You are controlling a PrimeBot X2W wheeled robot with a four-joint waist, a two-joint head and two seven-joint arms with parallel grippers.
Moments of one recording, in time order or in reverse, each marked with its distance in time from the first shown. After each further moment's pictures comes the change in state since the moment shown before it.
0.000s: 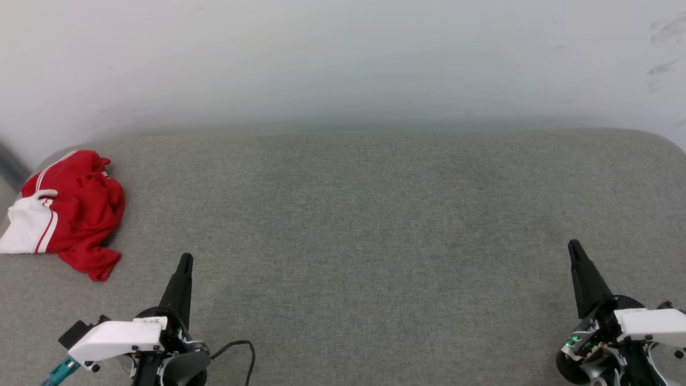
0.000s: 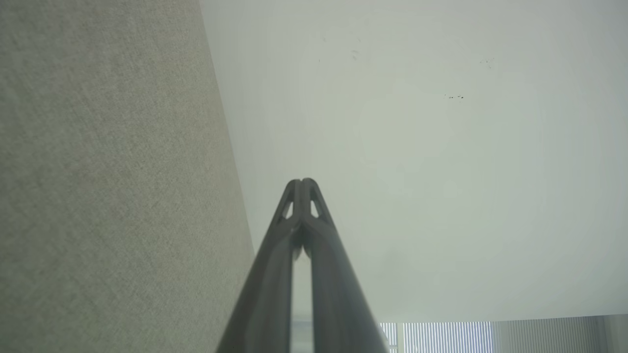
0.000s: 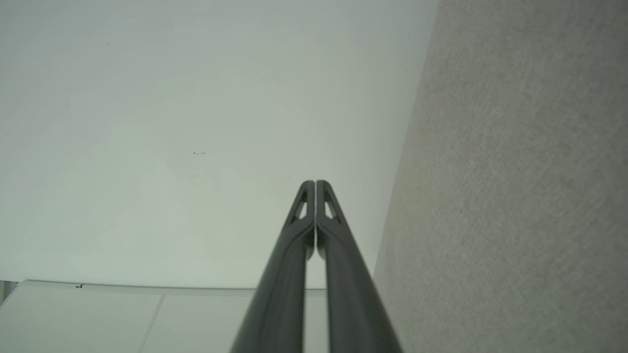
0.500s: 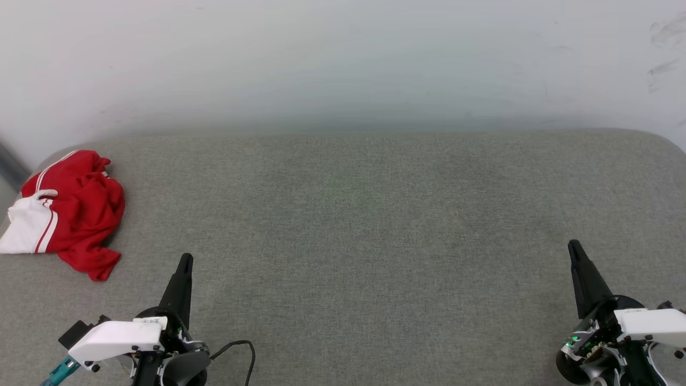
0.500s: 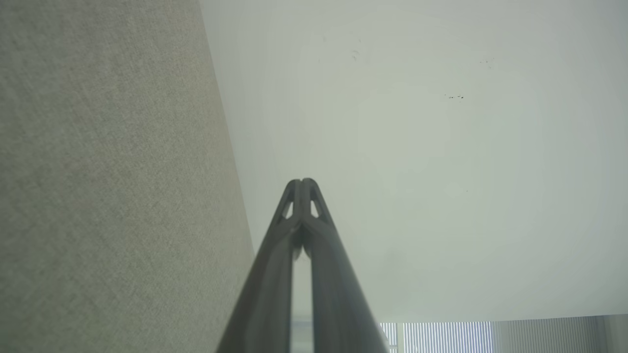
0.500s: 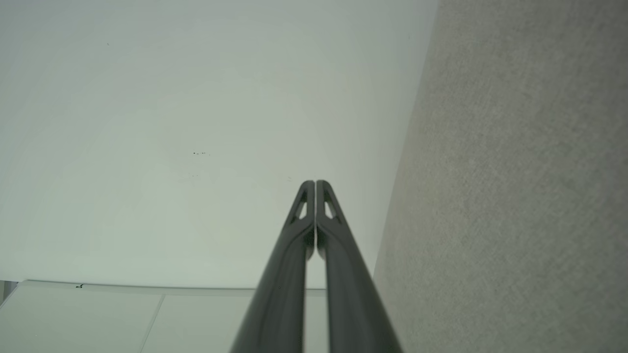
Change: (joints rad) left arm 0.000 0.000 0.000 0.000 0.000 0.000 0.000; right arm 0.000 0.000 0.000 0.000 0.000 0.000 0.000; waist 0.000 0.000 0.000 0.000
